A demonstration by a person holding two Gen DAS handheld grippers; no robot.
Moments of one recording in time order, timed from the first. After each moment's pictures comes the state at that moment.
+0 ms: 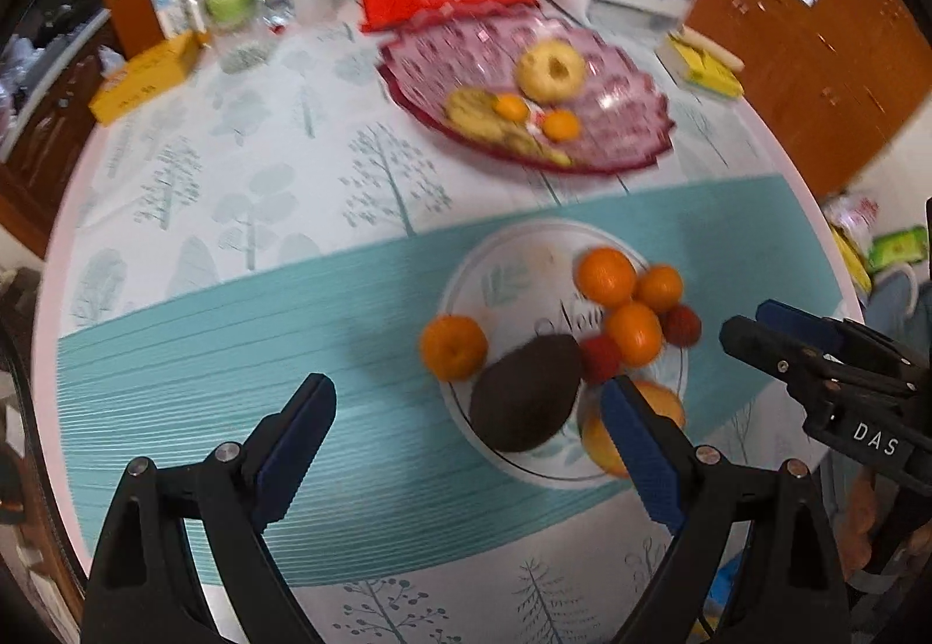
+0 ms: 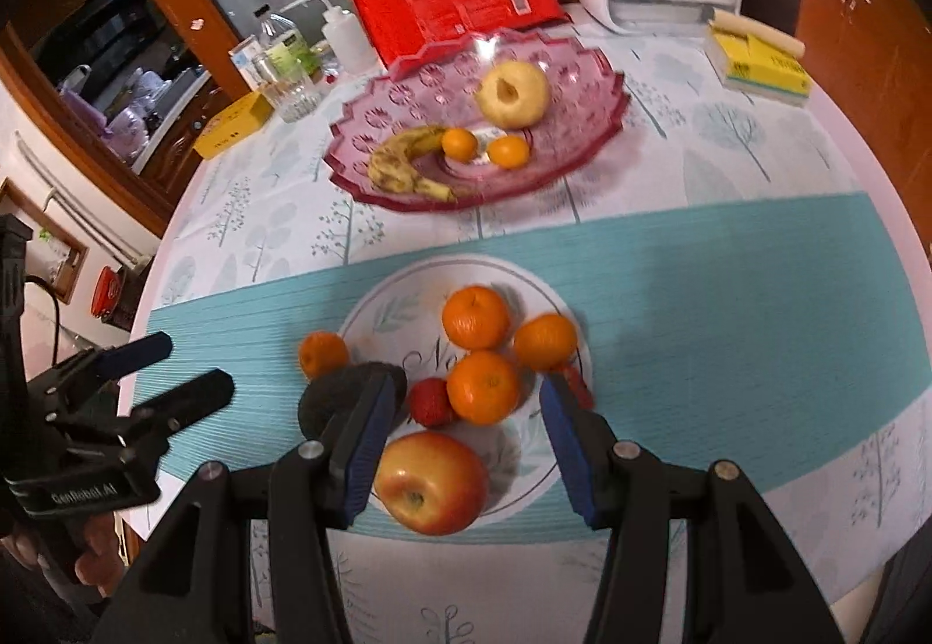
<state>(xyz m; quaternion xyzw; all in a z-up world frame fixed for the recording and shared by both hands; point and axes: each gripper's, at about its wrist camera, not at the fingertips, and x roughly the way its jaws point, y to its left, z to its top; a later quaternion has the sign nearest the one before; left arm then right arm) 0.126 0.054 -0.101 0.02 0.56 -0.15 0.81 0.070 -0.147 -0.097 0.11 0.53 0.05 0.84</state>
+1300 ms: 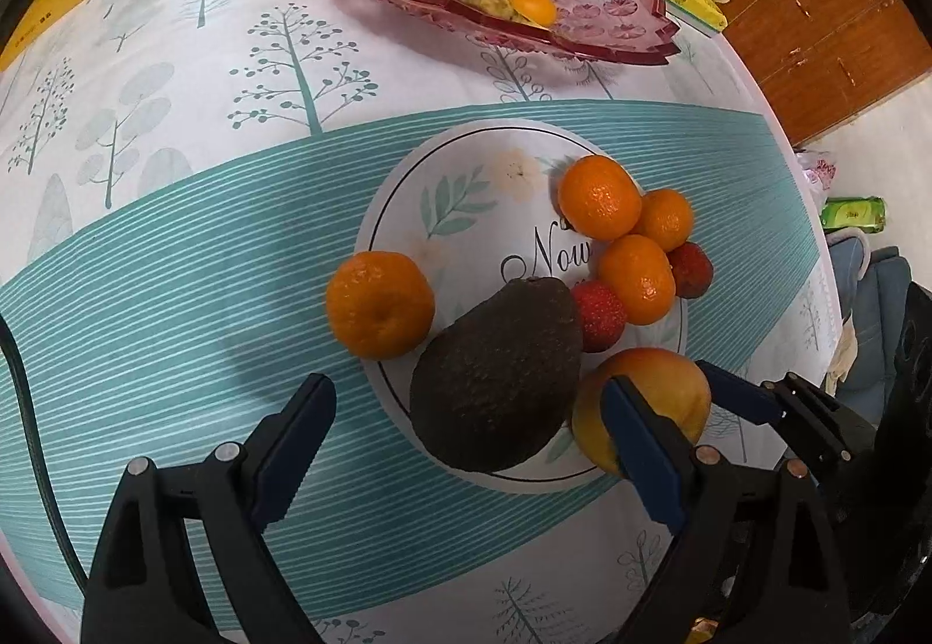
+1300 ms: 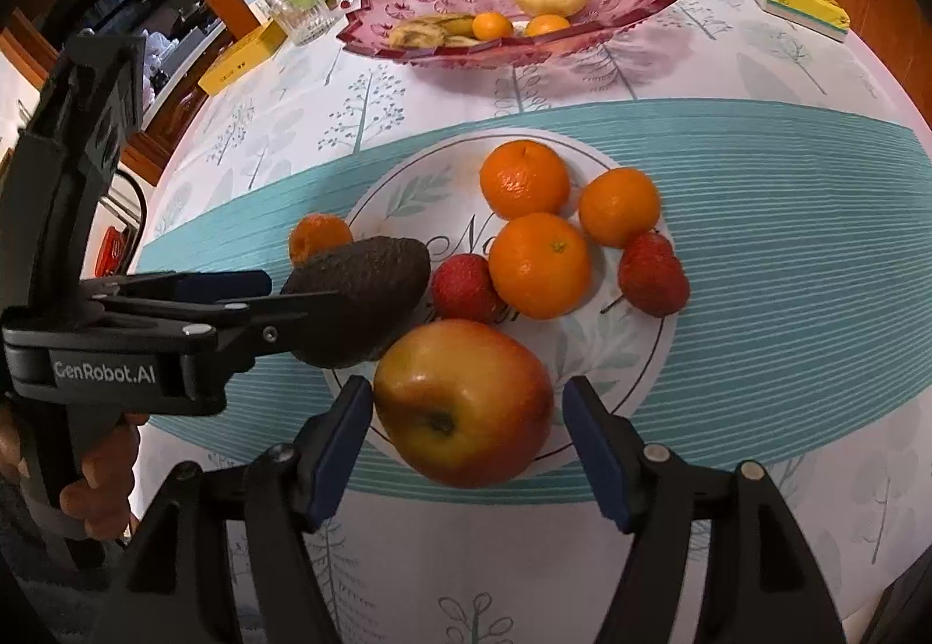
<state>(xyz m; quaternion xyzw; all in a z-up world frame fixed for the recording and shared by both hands) 0.152 0.036 -0.181 -0.01 0.63 -0.22 0.74 0.049 -0.110 -0.167 0.10 0.56 0.09 0.82</state>
